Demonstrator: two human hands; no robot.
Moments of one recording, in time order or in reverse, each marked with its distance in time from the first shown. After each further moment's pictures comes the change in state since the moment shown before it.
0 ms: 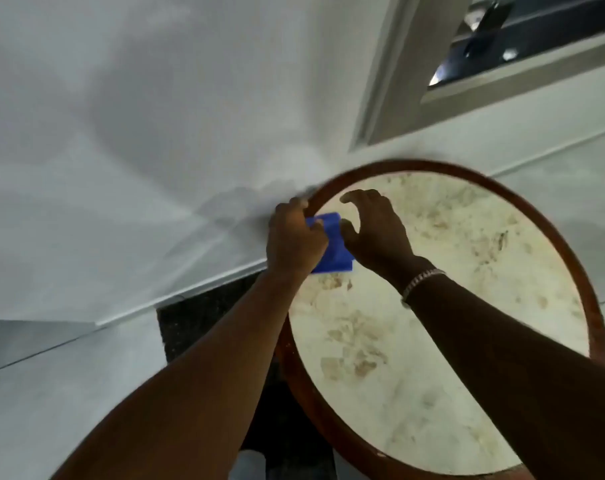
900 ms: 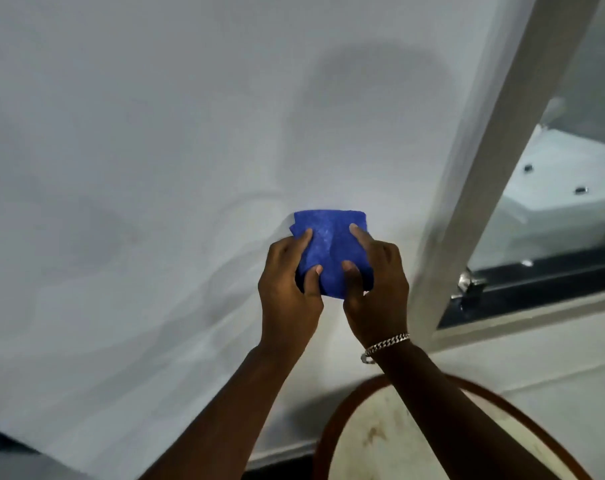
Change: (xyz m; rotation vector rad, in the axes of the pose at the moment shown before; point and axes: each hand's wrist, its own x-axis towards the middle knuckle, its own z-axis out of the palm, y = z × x) left_hand 0.016 0.190 -0.260 -0.256 0.655 0.575; right_hand 0.061 -0.243 -0.193 0.399 0.643 -0.392
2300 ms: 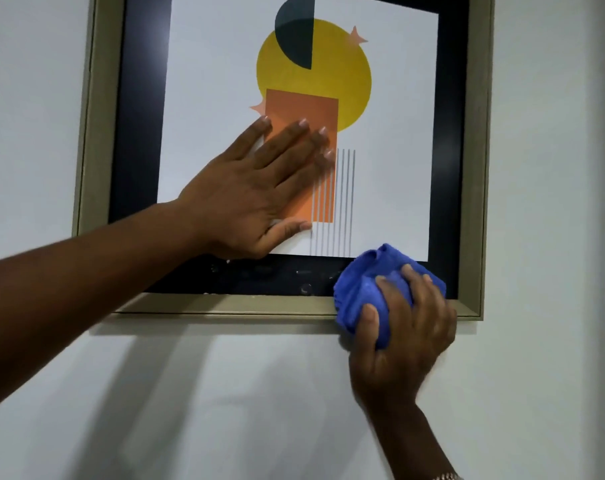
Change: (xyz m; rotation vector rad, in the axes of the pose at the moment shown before) left_hand 0.406 0.176 -0.325 1.323 0.172 1.221; right_hand 0.222 -0.286 0.083 -0.048 0.802 -0.616
